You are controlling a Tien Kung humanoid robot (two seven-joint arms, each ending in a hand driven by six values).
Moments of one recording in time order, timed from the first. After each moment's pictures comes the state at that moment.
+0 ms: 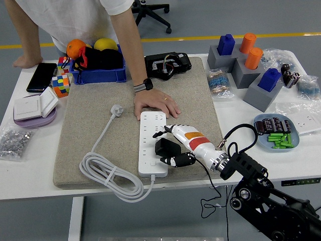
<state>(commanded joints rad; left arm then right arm) -0.11 0.00 -1.65 -0.18 1.66 0.00 0.26 0.33 -0.13 0.73 1.37 -1.89 -0.19 0.02</state>
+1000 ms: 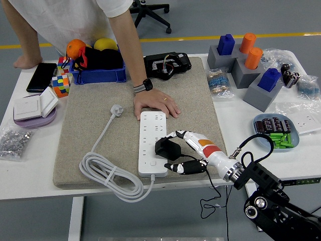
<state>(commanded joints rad) -0.12 0.00 -1.65 -0.18 1.66 0.00 0.26 0.23 -0.19 0.76 1.42 -1.80 -0.17 0.10</state>
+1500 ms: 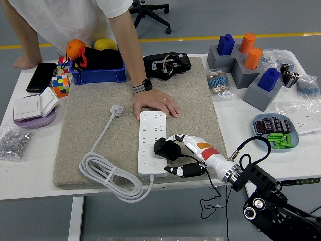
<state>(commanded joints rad) -0.12 0.00 -1.66 -0.18 1.66 0.00 0.26 0.24 -0.19 0.74 1.41 -1.79 -0.16 0.10</state>
